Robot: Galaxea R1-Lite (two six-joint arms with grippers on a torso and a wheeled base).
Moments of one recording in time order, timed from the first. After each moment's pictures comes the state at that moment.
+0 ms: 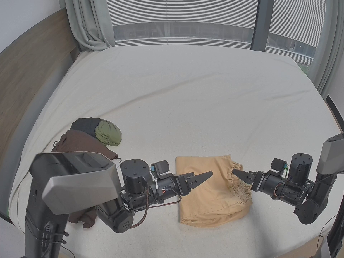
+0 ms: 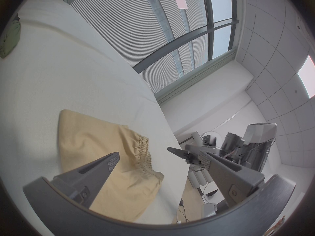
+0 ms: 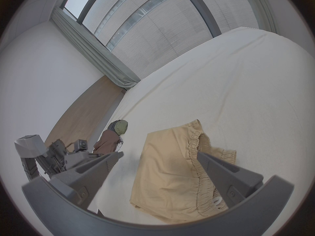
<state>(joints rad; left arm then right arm) -0.64 2.44 -0.82 -1.55 -0.44 -0.71 0.31 2.09 -0.24 -1.54 0.24 0.51</state>
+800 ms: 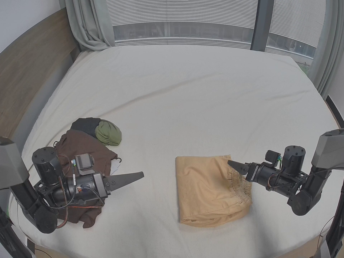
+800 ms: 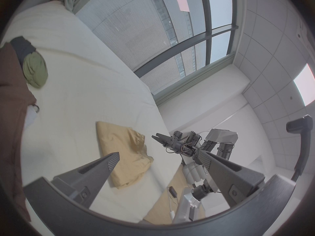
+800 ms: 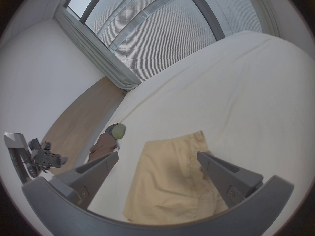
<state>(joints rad) -0.29 1.93 -0.26 -1.55 -0.80 -0.69 0.30 2.13 -0.38 -1.46 0.24 0.48</state>
